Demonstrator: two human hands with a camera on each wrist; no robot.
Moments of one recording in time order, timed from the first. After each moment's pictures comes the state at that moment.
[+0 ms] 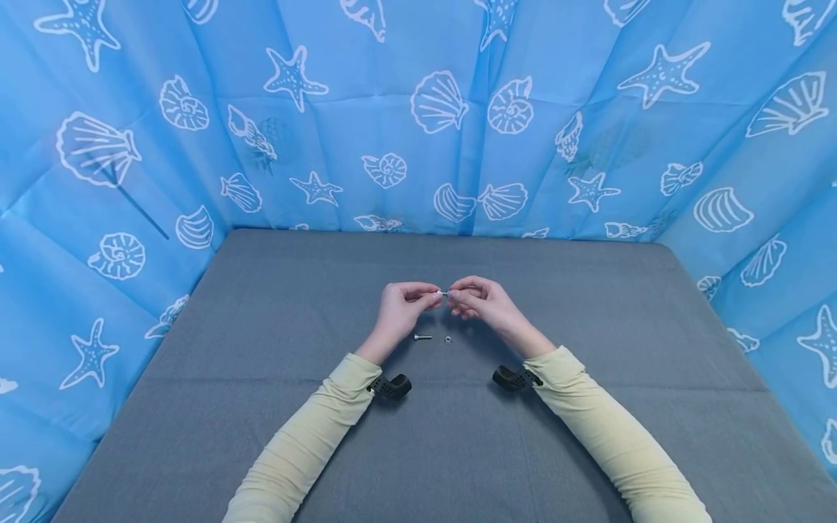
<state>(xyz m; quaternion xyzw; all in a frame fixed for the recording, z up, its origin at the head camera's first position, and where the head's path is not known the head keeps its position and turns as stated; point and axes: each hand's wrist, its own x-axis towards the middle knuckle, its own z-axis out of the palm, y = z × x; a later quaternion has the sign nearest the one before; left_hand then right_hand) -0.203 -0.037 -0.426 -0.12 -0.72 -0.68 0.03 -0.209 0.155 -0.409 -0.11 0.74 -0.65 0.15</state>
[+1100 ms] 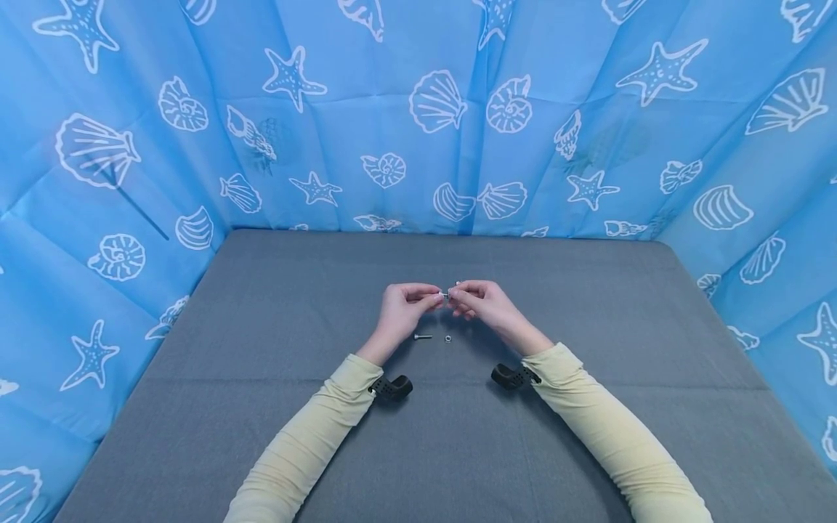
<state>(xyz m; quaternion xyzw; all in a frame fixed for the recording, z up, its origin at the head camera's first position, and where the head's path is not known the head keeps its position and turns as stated) -0.202 -0.035 -0.429 -0.11 -0.73 -0.67 0.02 -0.209 0.153 -0.409 -0.10 0.75 -0.63 0.16</state>
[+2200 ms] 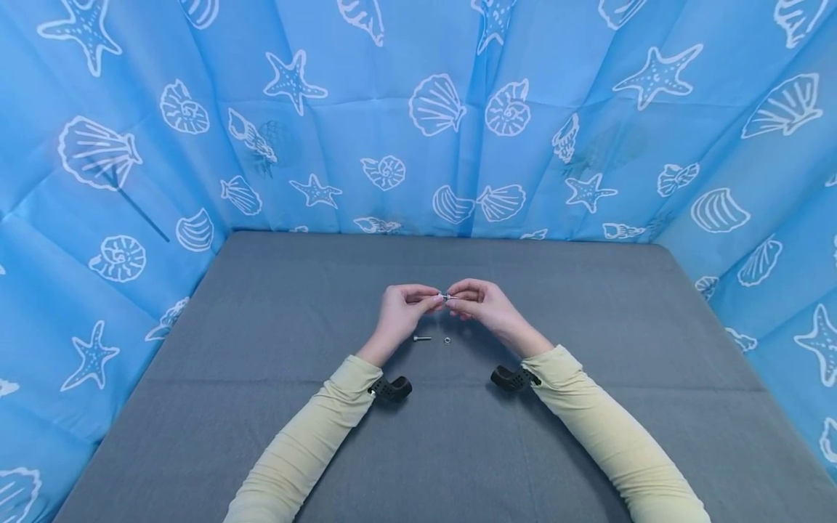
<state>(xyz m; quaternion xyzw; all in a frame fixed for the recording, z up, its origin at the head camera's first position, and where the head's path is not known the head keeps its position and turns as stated) -0.201 -0.035 -0.427 -0.10 -0.73 -0.67 0.02 -0.208 0.154 -0.410 -0.12 0.75 -0.64 0.15</state>
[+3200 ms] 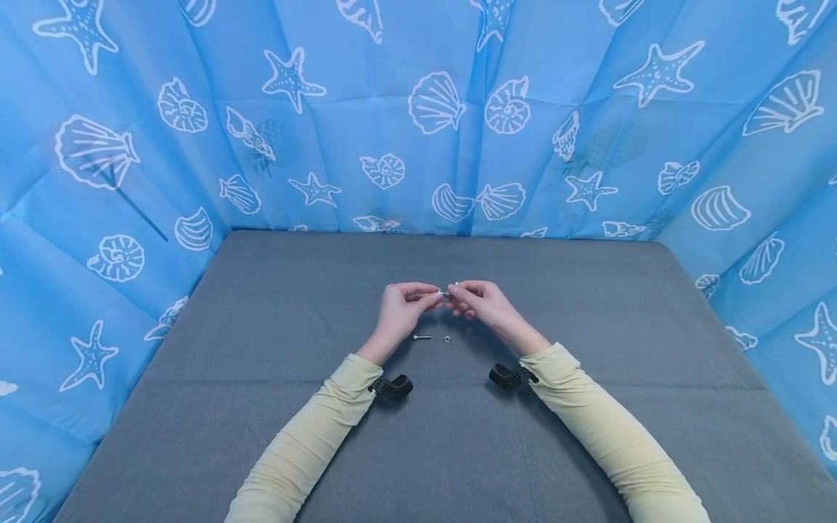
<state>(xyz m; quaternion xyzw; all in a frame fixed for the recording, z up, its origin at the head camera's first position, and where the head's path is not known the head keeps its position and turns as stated) -0.198 -0.035 -0.421 -0.11 -0.72 -0.68 0.01 -0.211 0.151 -0.409 -0.10 0.75 -0.64 0.15</state>
